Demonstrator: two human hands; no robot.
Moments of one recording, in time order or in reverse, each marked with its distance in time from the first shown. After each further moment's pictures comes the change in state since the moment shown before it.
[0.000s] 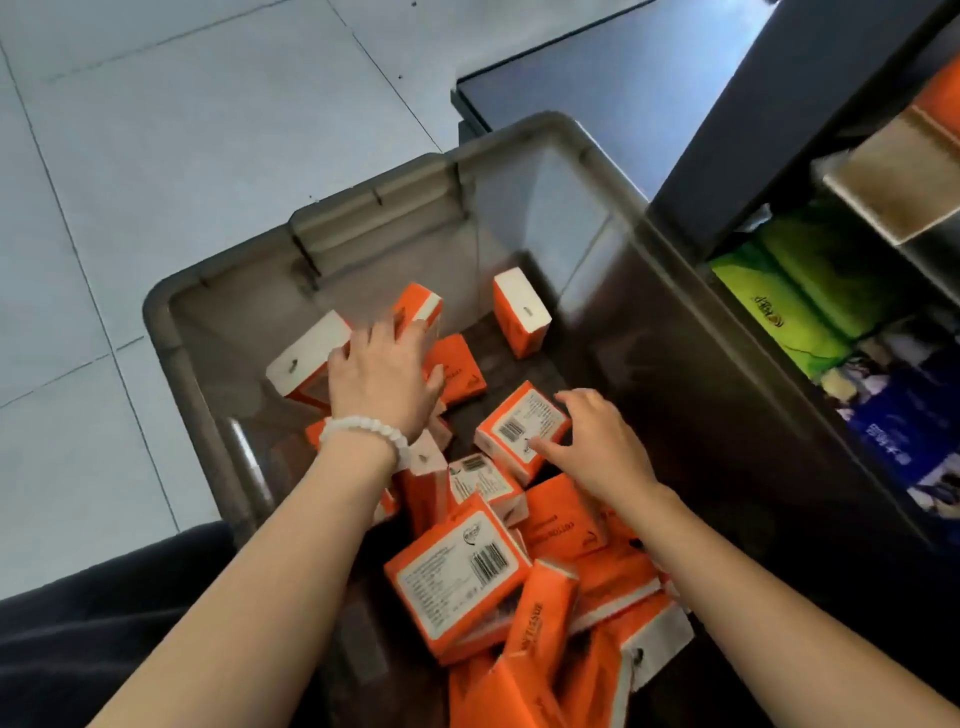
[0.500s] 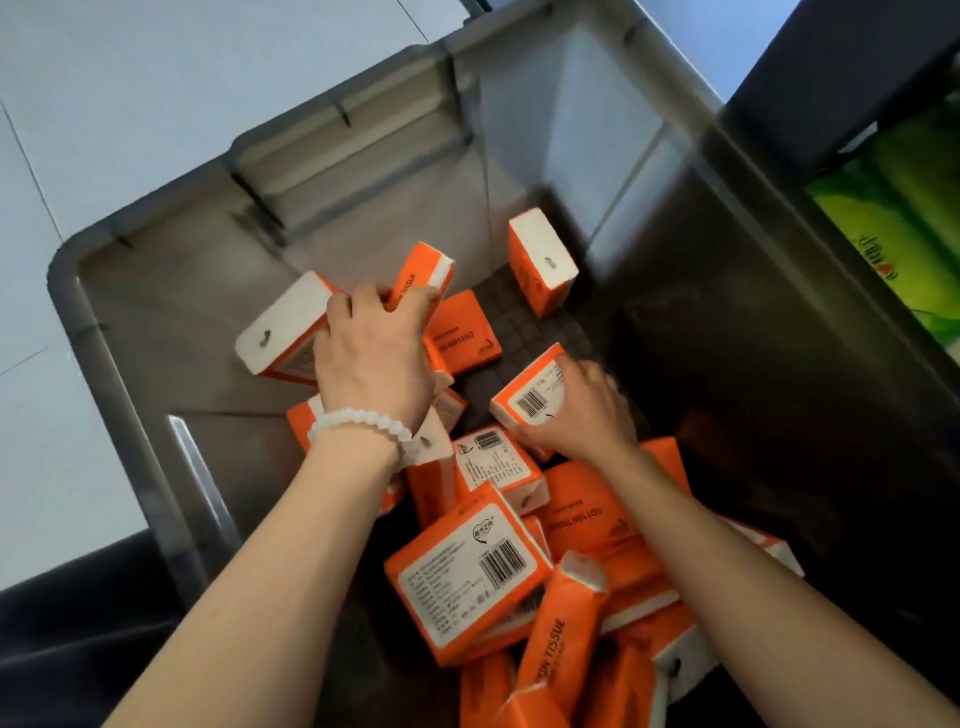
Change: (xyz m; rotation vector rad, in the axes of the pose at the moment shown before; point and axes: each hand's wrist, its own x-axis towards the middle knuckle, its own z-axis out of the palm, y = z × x) left_hand 0.003 0.001 0.017 -0.015 0.003 -0.048; right_hand 0.050 0.008 0.063 0.085 -0.120 0.149
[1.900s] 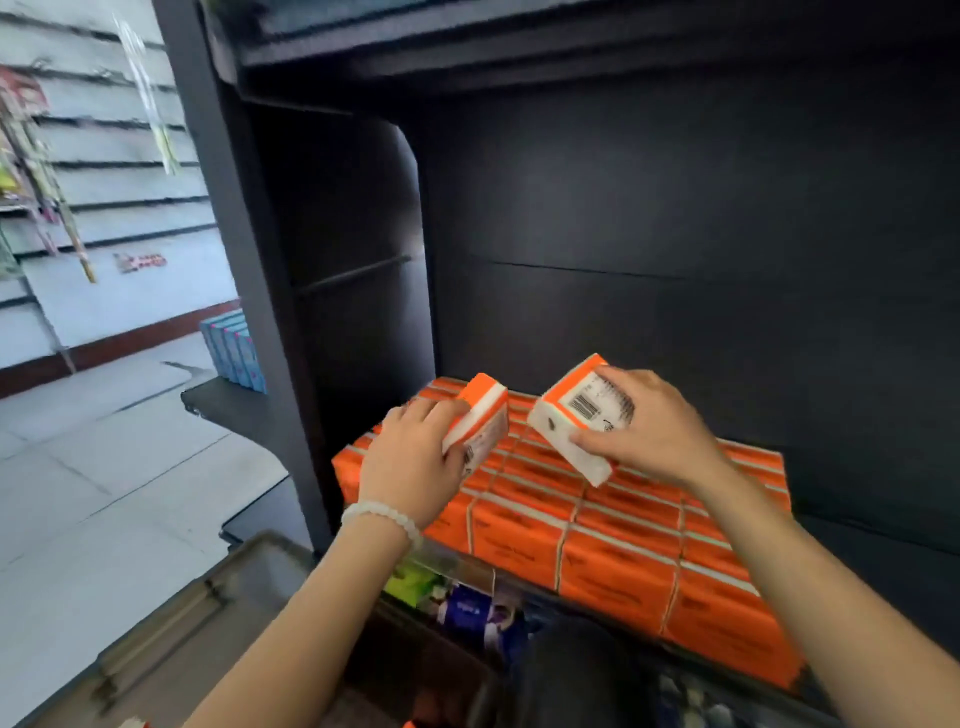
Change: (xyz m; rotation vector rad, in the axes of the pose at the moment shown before) left_hand -0.197 0.302 -0.333 -0.395 0.452 0.940; right_hand -0.468 0.146 -0.418 0.168 1.002 0.016
